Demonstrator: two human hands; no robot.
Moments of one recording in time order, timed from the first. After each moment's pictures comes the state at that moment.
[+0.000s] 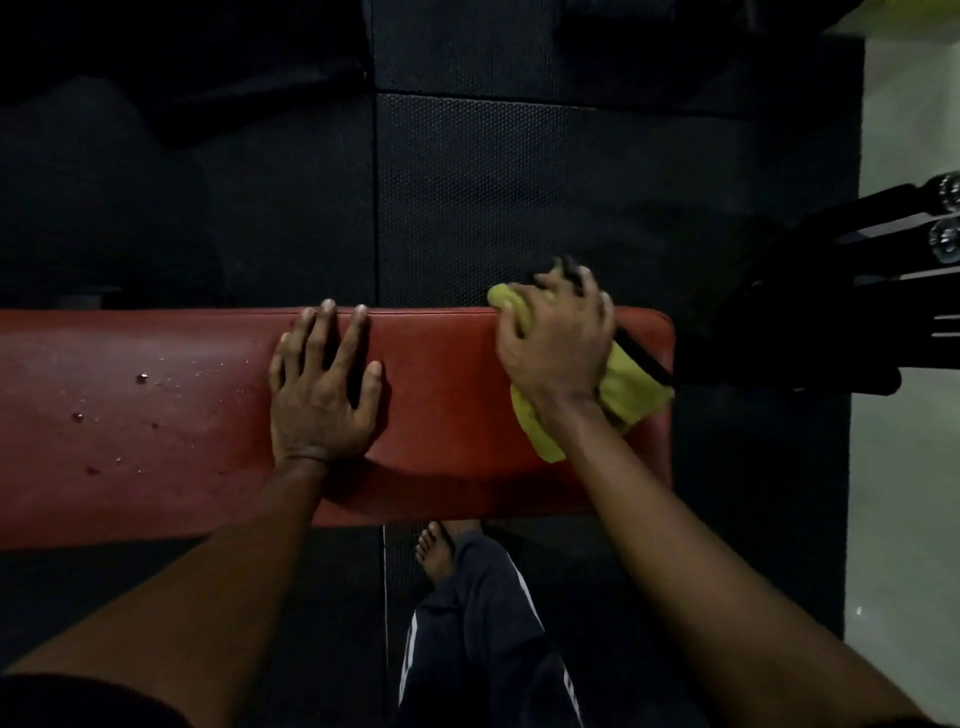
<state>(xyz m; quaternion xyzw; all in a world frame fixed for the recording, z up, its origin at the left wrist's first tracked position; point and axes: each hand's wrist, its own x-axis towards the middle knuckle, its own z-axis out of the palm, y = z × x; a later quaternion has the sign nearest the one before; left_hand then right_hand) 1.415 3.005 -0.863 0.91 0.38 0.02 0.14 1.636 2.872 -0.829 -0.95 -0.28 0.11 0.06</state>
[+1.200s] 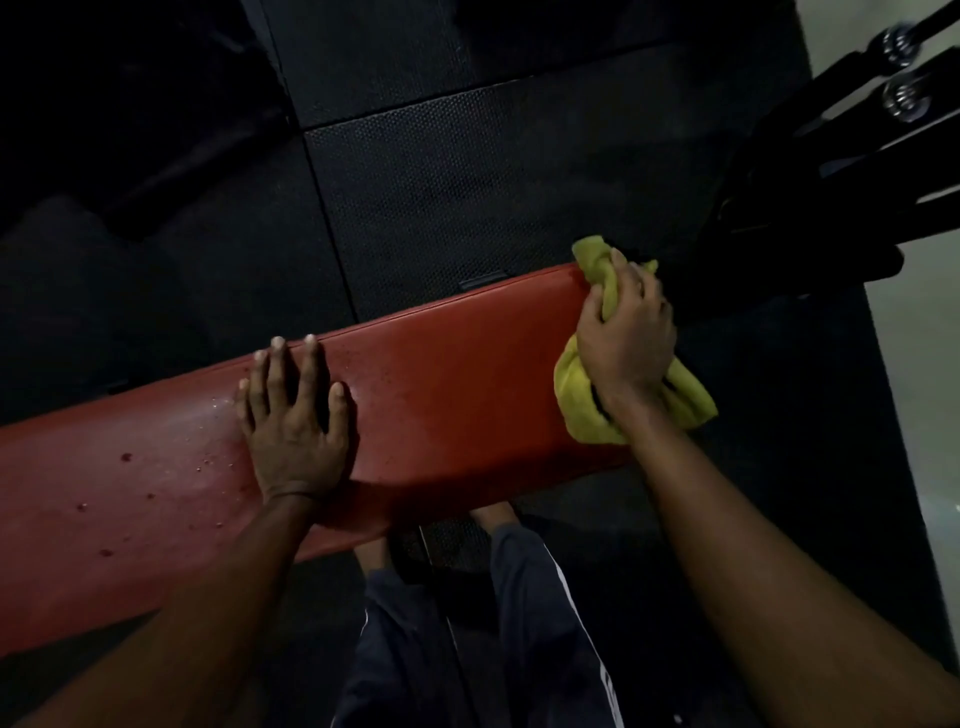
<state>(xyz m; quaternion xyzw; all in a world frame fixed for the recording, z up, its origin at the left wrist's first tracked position) 1.418 3.002 -0.854 0.92 0.37 -0.04 0.14 1.672 2.766 -0.828 -0.98 -0.03 0.11 0.16</state>
